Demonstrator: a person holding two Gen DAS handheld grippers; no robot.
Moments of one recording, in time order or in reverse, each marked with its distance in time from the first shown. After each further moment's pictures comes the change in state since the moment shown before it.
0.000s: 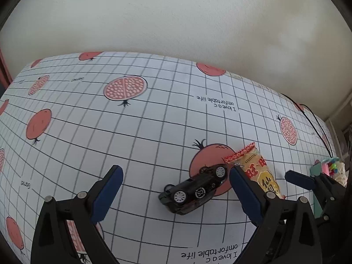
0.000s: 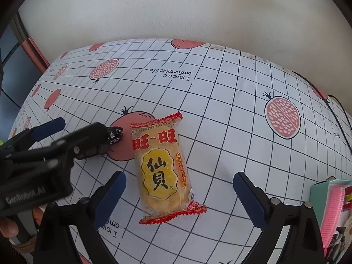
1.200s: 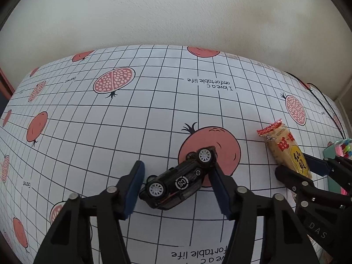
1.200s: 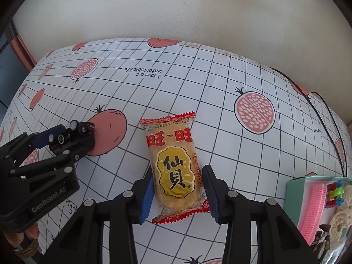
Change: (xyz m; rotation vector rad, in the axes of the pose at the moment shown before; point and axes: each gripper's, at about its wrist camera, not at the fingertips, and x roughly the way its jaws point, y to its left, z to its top) left arm 0.007 -0.019 -0.009 0.086 0.042 0.091; right arm -0.011 -0.029 0.003 0.008 0.021 -0.093
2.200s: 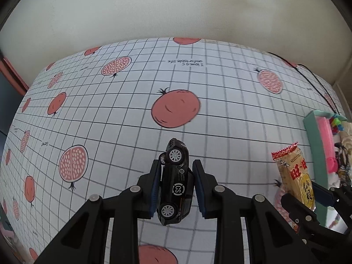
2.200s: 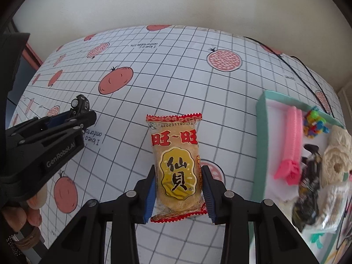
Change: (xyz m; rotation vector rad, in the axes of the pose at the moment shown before) left arm -0.066 -0.056 -0.049 0.005 0.047 0.088; right arm -0.067 -0.035 -0.093 0.041 0.038 0.052
